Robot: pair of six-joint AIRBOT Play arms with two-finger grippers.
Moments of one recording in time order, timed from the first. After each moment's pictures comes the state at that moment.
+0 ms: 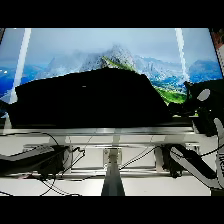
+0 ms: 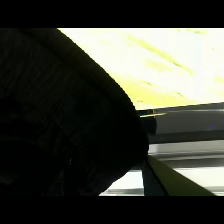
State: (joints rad) left arm 1.03 -1.39 1.09 1.21 -1.23 -1.16; right arm -0.28 -1.04 0.63 -1.41 1.19 1.44
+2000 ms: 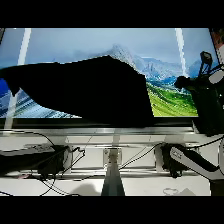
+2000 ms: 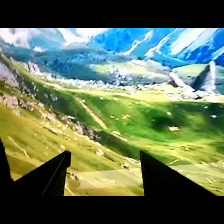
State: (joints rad) left arm 0.96 -1.49 1.29 0.59 -1.41 -0.82; right arm -0.28 -1.17 0.92 -1.29 1.00 1.35
